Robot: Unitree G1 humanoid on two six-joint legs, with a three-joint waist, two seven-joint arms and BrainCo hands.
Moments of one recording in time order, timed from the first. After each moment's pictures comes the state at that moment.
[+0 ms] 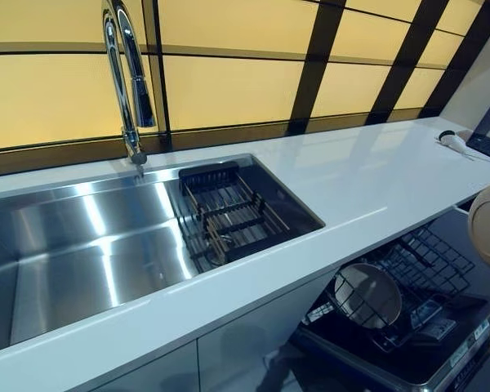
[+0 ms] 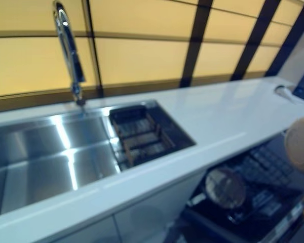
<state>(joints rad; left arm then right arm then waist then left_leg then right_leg) 0.06 0.34 -0.17 1.20 -0.15 0.19 -0.07 -0.50 -1.28 0.05 0.82 0.23 0.13 0.27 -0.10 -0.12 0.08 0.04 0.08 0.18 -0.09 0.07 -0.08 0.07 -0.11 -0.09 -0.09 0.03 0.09</state>
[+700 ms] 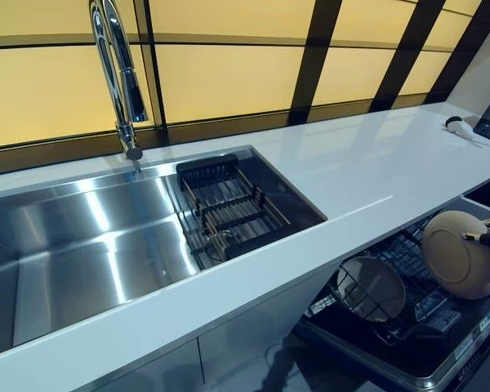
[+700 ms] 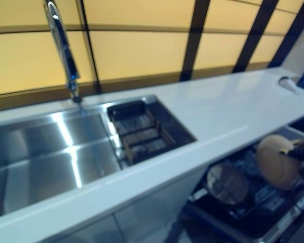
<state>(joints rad) 0.05 0.34 -0.17 1.19 -0.14 0.19 -0.07 -0.41 -1.15 0.05 0.70 0.19 0.09 0.31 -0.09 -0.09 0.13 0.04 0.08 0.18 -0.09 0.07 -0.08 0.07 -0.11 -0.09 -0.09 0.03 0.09</state>
